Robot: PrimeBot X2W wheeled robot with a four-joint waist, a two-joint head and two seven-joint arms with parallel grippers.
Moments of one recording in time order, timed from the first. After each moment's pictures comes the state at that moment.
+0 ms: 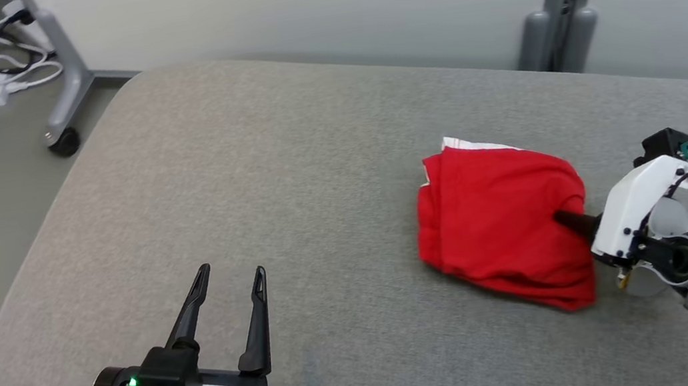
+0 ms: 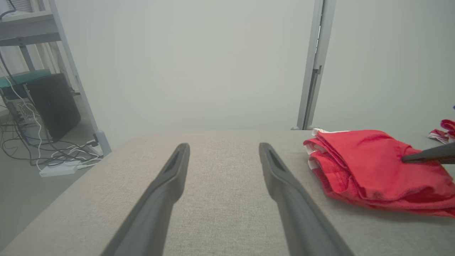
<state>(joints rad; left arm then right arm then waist) -0.08 0.05 -0.20 0.19 -0.12 -0.04 -0.26 -0.77 -0.30 0.81 1.01 1.41 0.13 0.30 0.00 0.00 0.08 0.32</state>
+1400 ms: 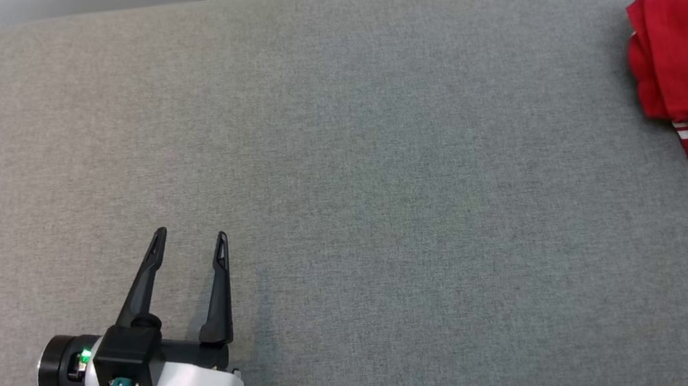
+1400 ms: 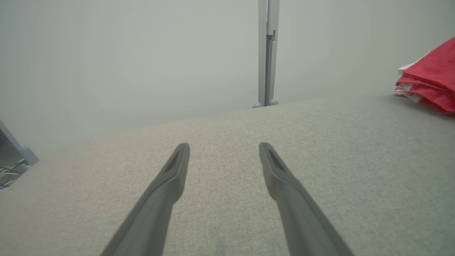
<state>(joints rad) -0.13 0.09 -0.13 0.12 -0.06 -0.07 -0.26 -1.22 -0.79 1.09 0.91 1.18 0.13 0.44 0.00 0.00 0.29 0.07</state>
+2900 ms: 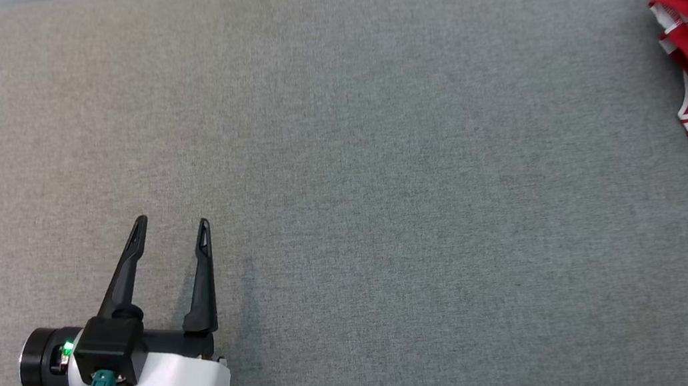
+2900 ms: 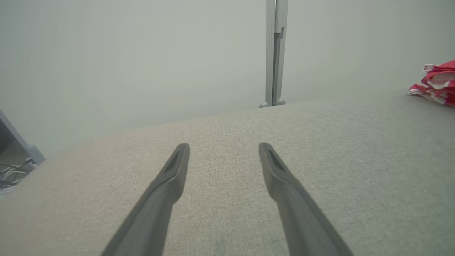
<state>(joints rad) -0.16 0.10 -0.11 0.12 -0.06 -0.06 -0.26 -1.36 -0.73 1.21 1.10 1.01 0.13 0.02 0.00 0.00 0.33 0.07</state>
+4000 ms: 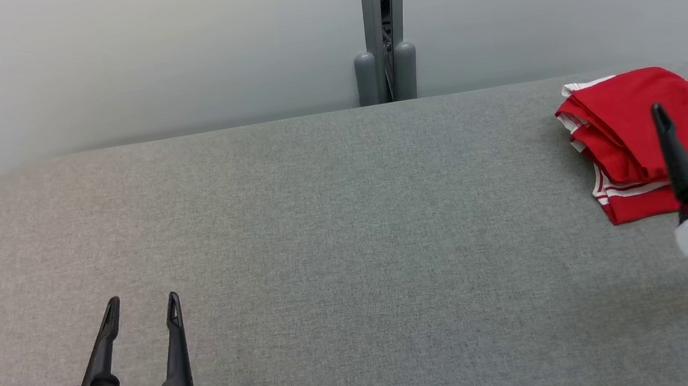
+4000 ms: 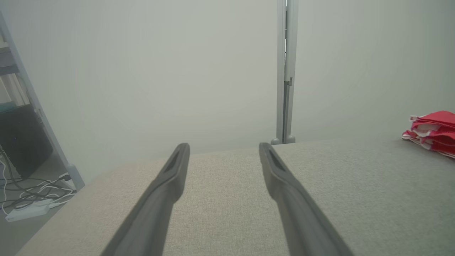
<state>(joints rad) 0.00 0.10 -0.03 0.12 -0.08 -0.03 -0.26 -0.47 -0.39 0.20 0.55 0.50 0.13 -0.26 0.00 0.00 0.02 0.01</state>
